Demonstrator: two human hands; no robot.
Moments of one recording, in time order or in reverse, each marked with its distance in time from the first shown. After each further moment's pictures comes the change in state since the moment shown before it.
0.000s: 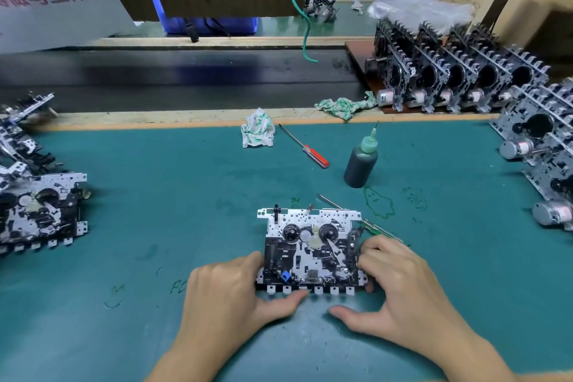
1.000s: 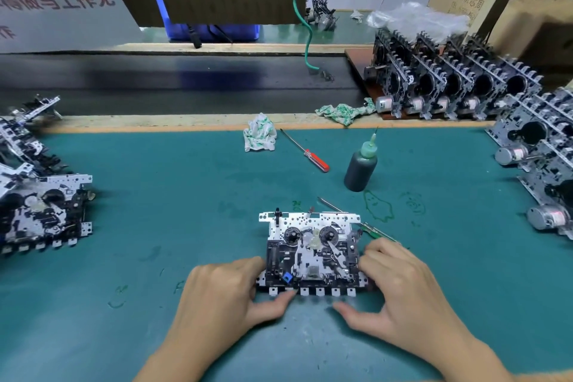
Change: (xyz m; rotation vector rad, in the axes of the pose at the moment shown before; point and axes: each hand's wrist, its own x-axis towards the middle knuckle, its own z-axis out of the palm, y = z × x) left_hand -0.004 -0.013 -0.005 -0.027 -0.051 0.095; right_hand -0.001 0.000 0.001 -0.122 0.030 -0.051
